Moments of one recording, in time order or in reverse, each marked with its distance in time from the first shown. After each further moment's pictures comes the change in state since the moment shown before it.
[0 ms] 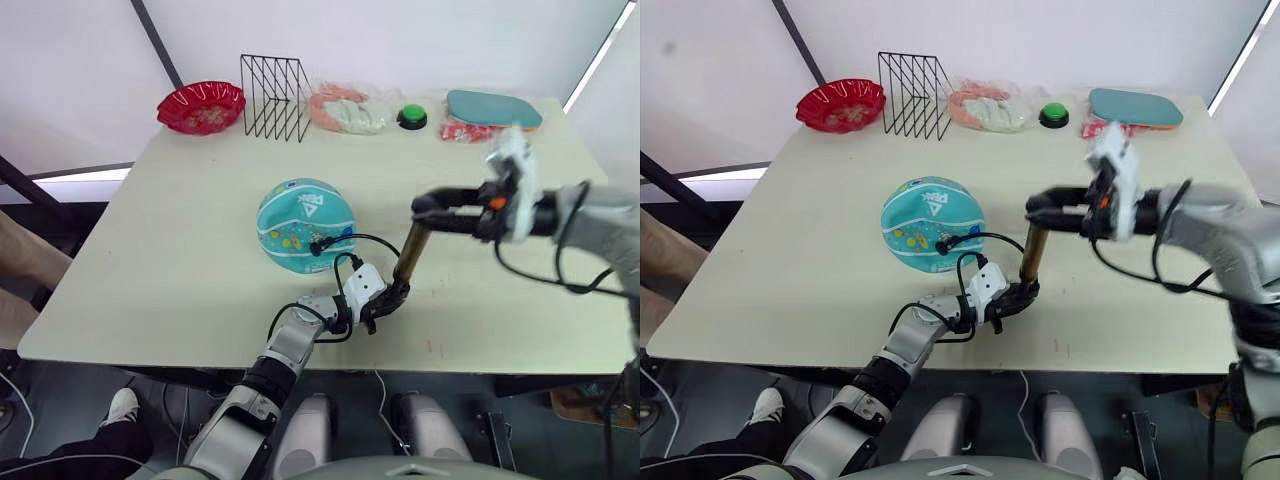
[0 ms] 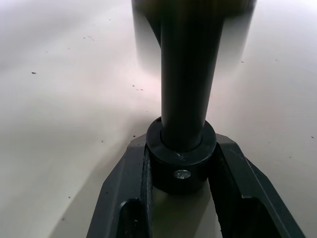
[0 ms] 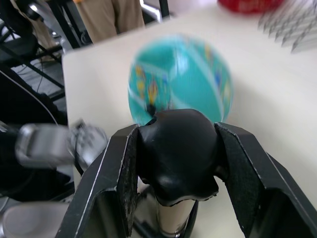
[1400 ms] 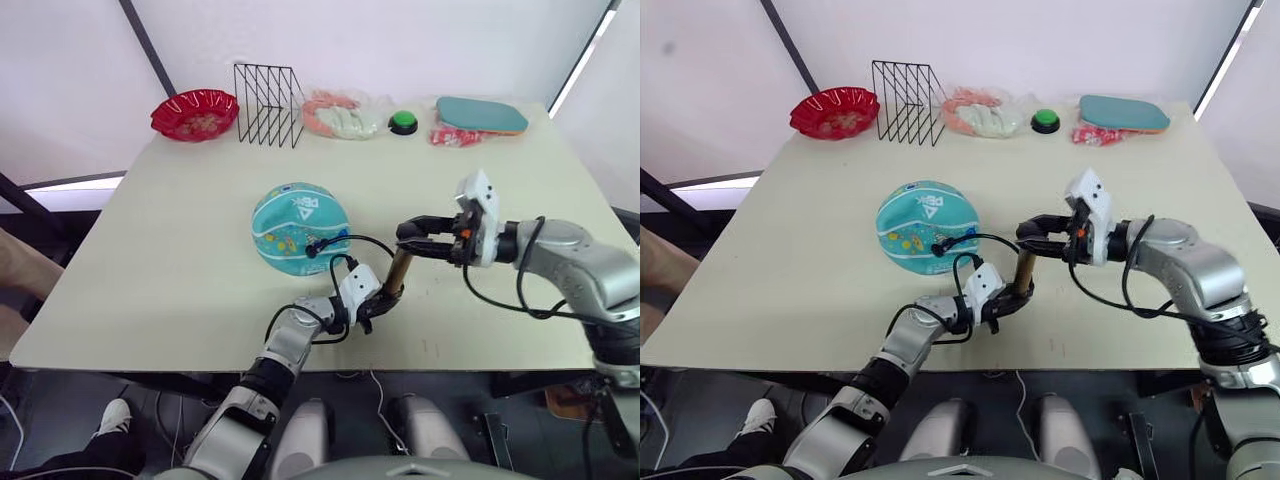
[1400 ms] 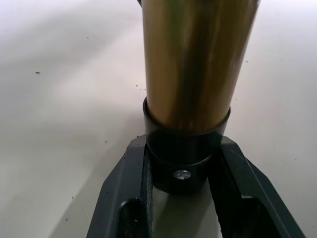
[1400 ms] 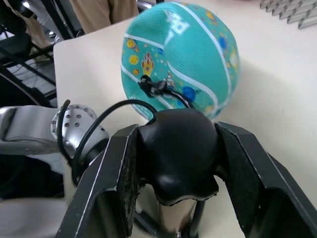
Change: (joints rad) left arm 0.001 -0.008 0.018 0.017 0.009 -0.001 0.005; right arm 0.169 0.100 0.119 0.103 -0.199 -0.199 0.084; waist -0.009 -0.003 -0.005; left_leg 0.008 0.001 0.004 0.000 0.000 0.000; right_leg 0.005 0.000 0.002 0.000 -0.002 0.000
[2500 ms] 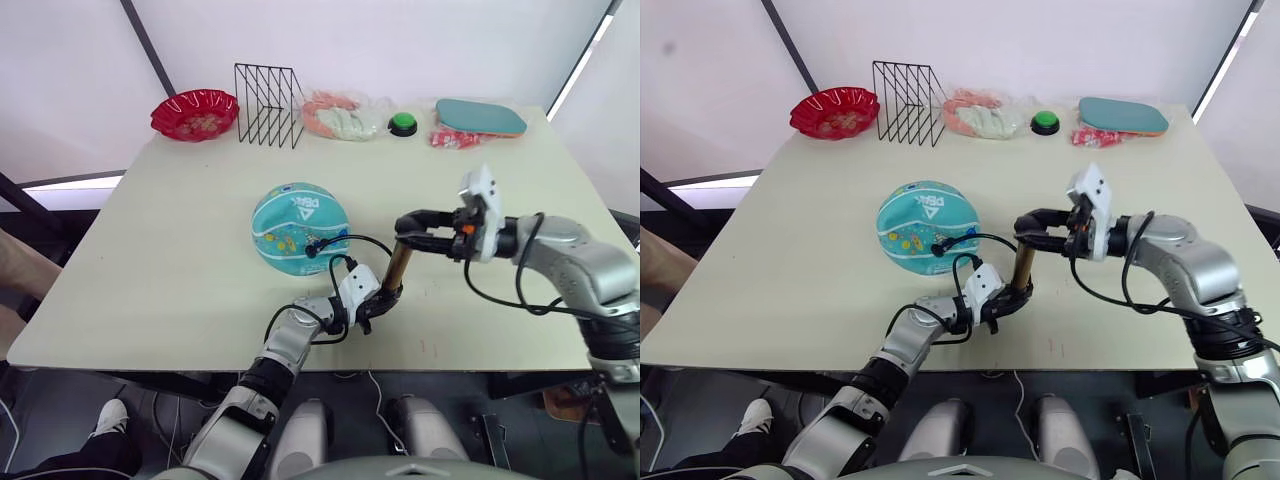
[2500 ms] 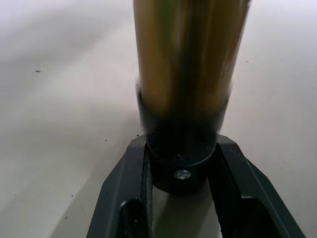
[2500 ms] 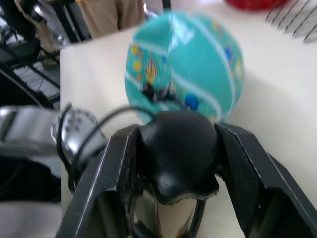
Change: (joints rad) left arm 0.011 0.009 0.008 0.002 -0.005 0.020 0.007; right arm 0.050 0.120 0.108 0.140 -0.146 -0.261 0.072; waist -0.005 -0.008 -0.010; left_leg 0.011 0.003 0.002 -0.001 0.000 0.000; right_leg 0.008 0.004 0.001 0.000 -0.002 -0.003
